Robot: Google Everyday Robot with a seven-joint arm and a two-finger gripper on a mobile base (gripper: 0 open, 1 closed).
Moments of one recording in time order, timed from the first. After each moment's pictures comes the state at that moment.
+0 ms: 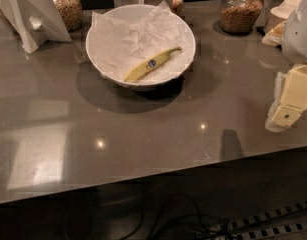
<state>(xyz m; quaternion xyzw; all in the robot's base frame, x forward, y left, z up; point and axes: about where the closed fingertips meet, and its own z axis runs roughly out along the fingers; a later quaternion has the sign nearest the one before) 0.438 -0.217 0.976 -0.60 0.78 -0.03 0.16</state>
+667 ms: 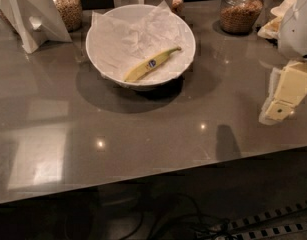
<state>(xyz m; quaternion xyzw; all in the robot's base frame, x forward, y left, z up) 0.454 -0.211 0.978 -0.61 0.76 -0.04 0.20</state>
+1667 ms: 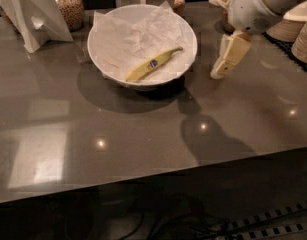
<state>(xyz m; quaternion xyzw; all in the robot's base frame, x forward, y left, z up) 0.591 -0.152 0.982 -0.67 0.66 -0.02 0.34</state>
